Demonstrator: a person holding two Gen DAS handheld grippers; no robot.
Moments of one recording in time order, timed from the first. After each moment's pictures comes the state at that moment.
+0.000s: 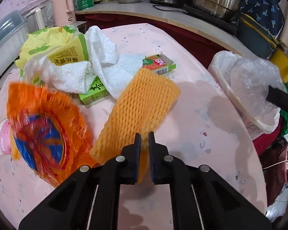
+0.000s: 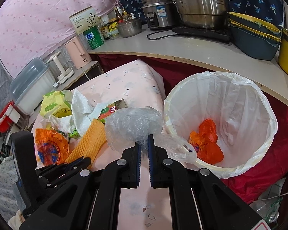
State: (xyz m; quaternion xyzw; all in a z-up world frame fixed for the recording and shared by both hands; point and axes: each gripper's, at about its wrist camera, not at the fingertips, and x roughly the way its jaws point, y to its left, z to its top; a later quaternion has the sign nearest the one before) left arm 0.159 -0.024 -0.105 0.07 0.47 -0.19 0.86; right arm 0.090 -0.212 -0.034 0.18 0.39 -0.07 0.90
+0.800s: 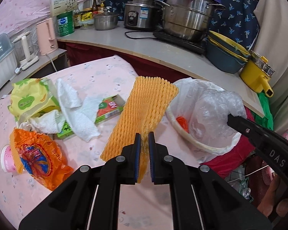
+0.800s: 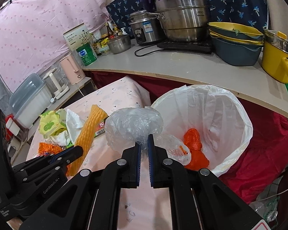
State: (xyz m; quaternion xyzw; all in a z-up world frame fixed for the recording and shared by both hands) left arm 0.132 -0.086 -0.031 0.06 0.41 -0.27 0.87; right arm 0.053 -0.257 -0.007 0.19 0.34 -0.10 0.91
